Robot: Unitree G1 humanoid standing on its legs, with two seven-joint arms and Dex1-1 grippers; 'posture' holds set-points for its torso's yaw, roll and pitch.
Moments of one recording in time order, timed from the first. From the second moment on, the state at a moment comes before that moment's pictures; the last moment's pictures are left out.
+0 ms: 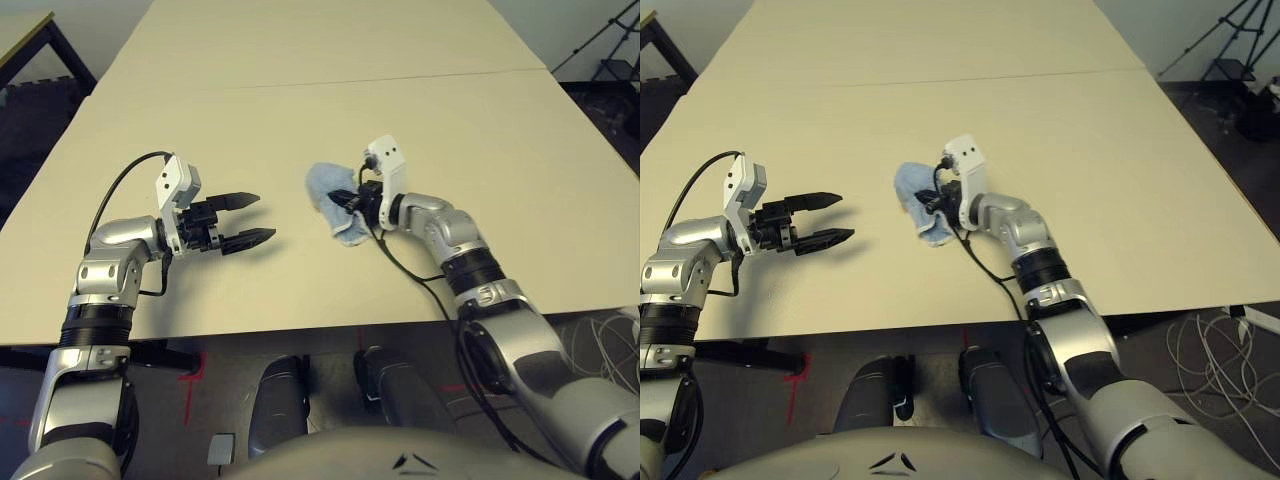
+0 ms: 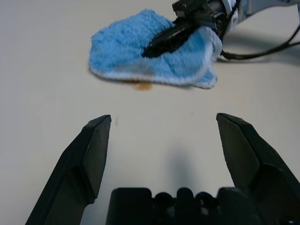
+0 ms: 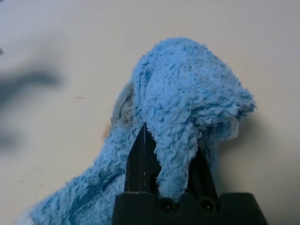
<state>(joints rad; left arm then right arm) -0.39 0.68 0.09 0.28 -0.40 0.24 -1.27 -0.79 -0.17 0.05 0.68 0.21 0.44 0.70</state>
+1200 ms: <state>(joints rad) -0.43 0.65 0.08 0.33 -0.40 0.22 -1.27 -0.77 -0.68 -0.16 0.73 0.35 0.67 0.91</state>
